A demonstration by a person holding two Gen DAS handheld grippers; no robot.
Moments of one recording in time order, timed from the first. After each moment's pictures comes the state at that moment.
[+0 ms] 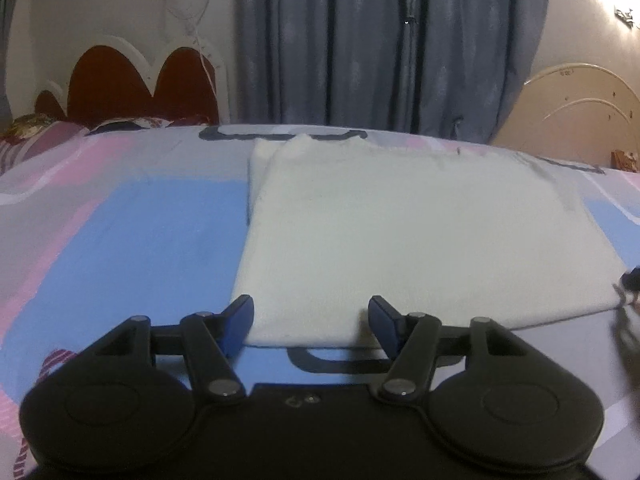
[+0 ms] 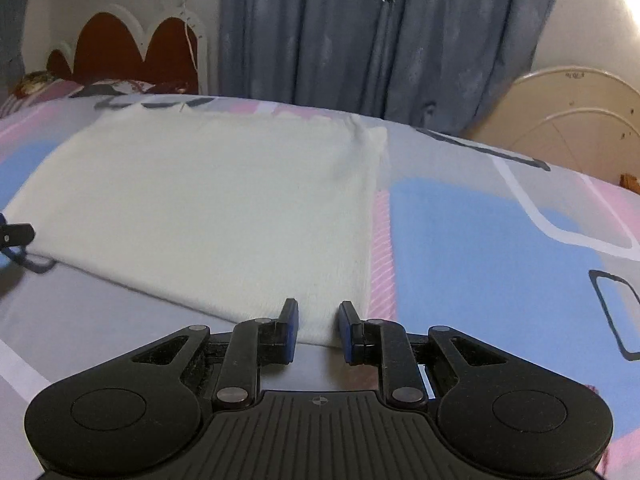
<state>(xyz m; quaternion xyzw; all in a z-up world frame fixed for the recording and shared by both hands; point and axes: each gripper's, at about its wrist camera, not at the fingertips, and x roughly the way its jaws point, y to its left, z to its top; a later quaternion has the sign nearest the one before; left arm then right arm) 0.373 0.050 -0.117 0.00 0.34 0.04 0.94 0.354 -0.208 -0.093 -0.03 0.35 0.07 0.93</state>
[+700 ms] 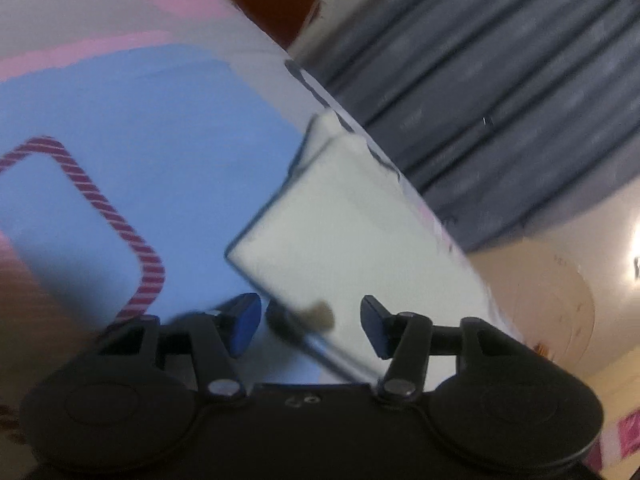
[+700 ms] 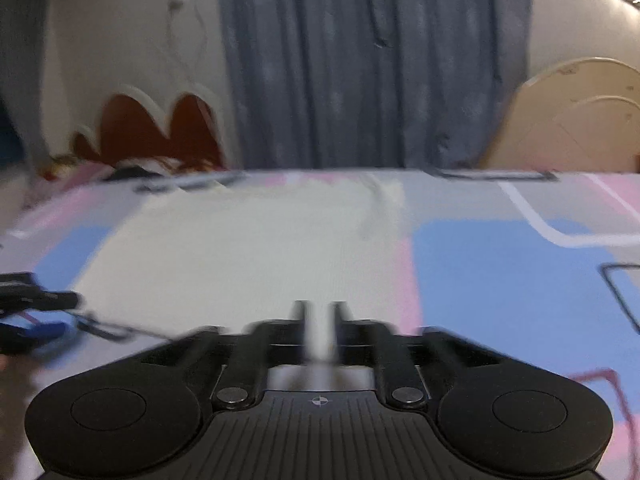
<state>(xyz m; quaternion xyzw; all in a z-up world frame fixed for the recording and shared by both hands) 0.351 0.116 -0.134 -0.38 0.31 0.04 0.87 0.323 -0.199 -0.053 0.06 0.29 0.14 0.95</state>
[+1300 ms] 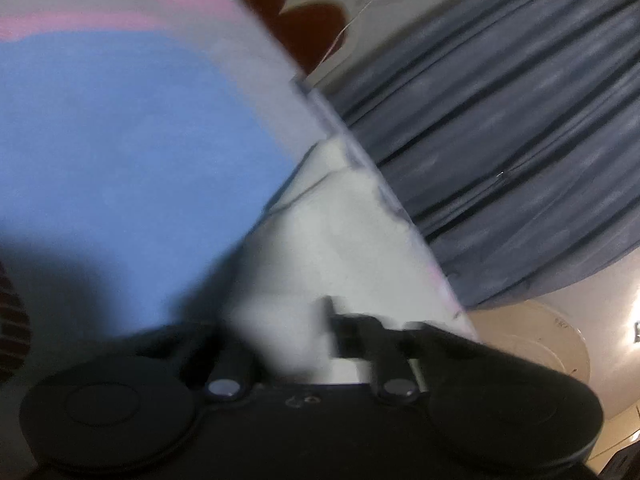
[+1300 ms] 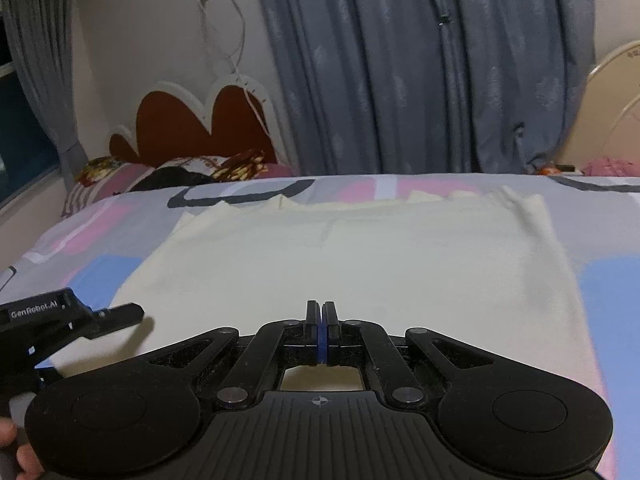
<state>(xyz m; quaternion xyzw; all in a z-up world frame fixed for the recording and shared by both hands) 0.410 0.110 -0.152 -0.44 0.26 0.08 0.86 0.456 -0.122 -0.088 0.08 0.31 0.21 0.93</state>
